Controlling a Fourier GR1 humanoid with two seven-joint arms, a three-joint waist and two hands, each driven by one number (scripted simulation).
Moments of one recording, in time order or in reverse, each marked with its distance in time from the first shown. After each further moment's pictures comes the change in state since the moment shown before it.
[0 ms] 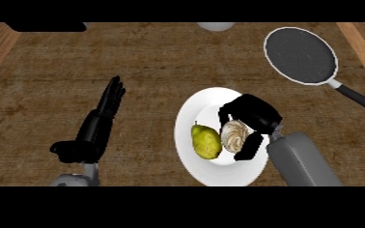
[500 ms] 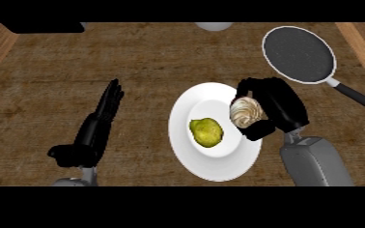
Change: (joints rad) left arm 0.029 0.002 -0.004 -0.025 -0.005 -0.002 0.012; right arm 0.061 0.040 -0.124 -0.321 0.074 -0.103 0.370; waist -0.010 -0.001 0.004
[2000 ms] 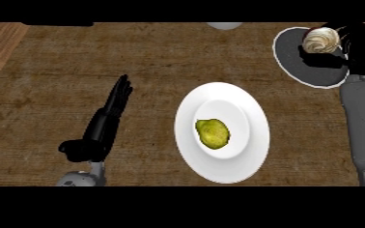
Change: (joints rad) left arm -0.046 -0.035 -0.008 0.025 -0.024 -0.020 -0.007; right arm -0.391 -0.171 -0.600 0.657 -0.229 -0.519 -0.248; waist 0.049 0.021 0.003
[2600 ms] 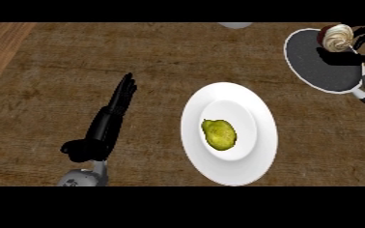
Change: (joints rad) left arm -0.017 -0.002 -0.014 -0.002 -0.004 -0.021 -0.009; right arm -0.179 -0.185 -0.099 0.504 -0.025 -0.055 -0.151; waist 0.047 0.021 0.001
